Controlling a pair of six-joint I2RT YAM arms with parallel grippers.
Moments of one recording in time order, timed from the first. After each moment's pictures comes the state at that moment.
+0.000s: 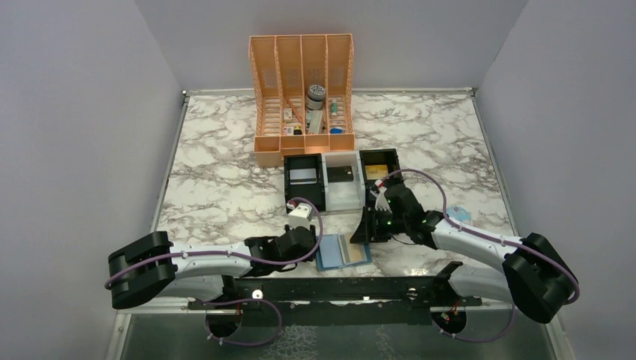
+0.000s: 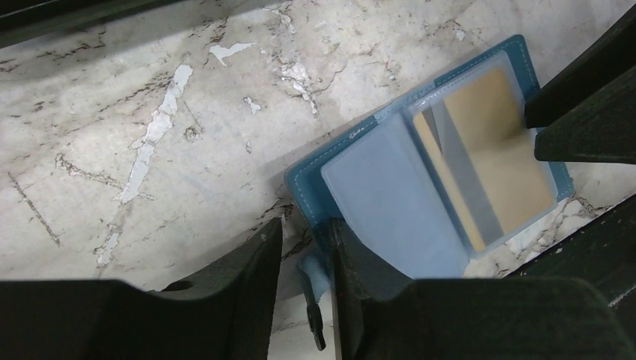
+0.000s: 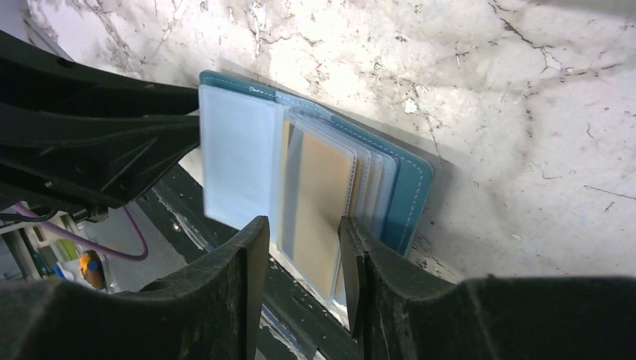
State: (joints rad) left arm -1.21 1.15 0.33 0.06 -0.39 -0.82; right arm 0.67 1.17 0.42 -0.06 -0.42 0.66
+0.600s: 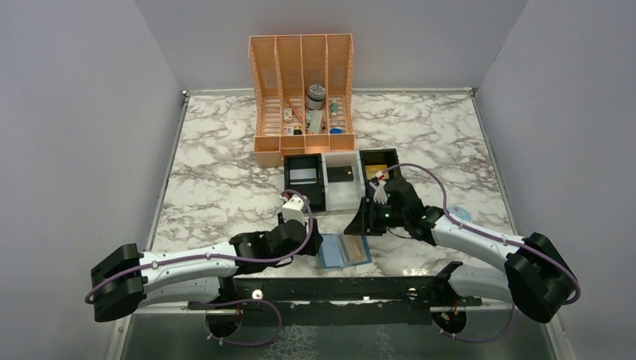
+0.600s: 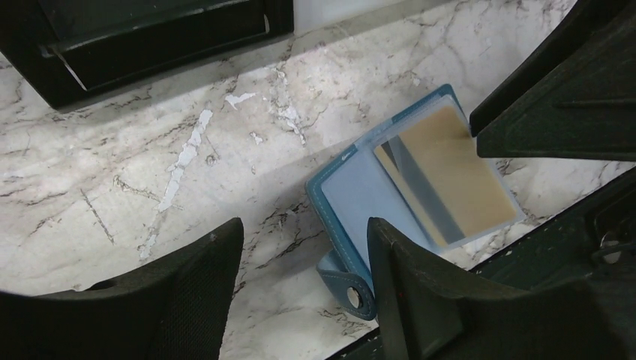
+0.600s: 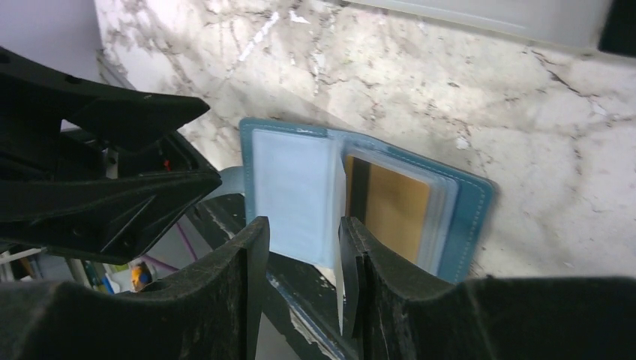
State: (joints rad) left arm -1.19 0.98 0.40 -0.13 -0.42 -0.78; right arm 0.67 1.18 0.48 -0.05 -0.42 0.76
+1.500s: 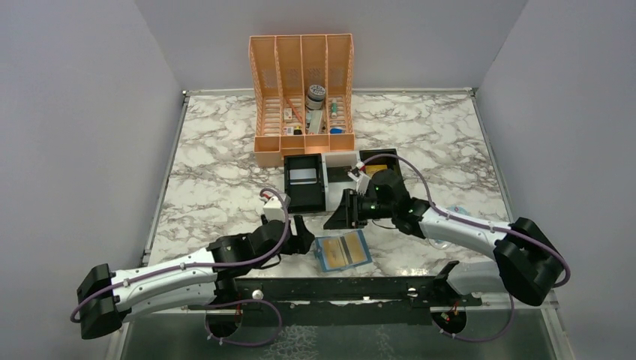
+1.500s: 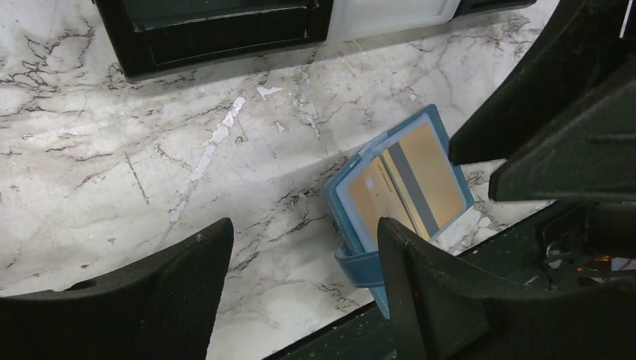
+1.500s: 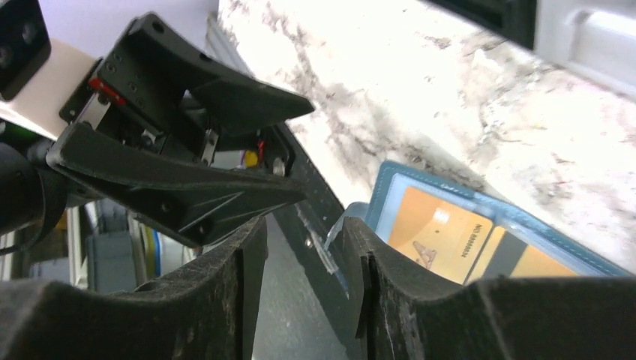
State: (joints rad) left arm -1.15 0.77 0.41 -0.31 -0.42 -0.89; right arm 0.76 1.31 0.60 0.19 -0.62 0.85
